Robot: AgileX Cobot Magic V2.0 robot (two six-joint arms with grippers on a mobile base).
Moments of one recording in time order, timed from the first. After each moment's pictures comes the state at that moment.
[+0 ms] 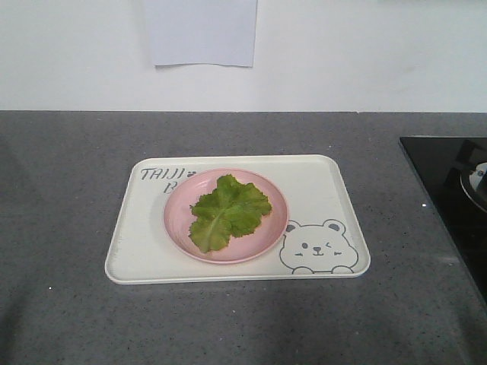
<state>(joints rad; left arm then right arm) -0.05 -0.01 0.03 -0.04 0.08 -0.03 0.15 0.01 -0.04 -0.04 0.31 0.06</state>
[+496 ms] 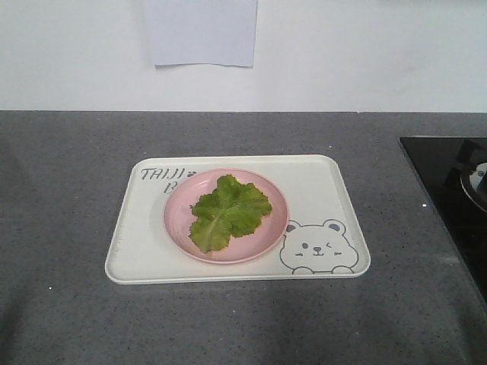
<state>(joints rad) -0.05 -0.01 0.03 -0.04 0.08 -0.03 0.15 -0.01 0.03 -0.13 0.14 0.18</state>
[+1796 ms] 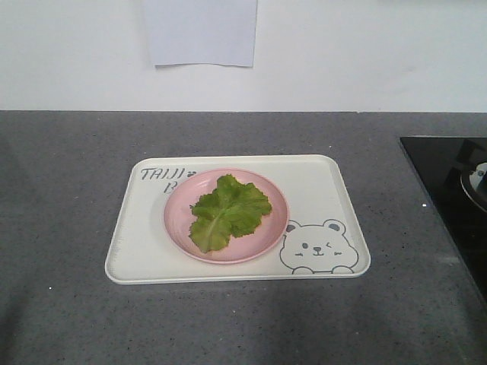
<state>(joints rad) -0.05 -0.01 0.03 -0.04 0.08 -0.03 0.09 -0.01 0.03 -0.04 0.05 0.19</state>
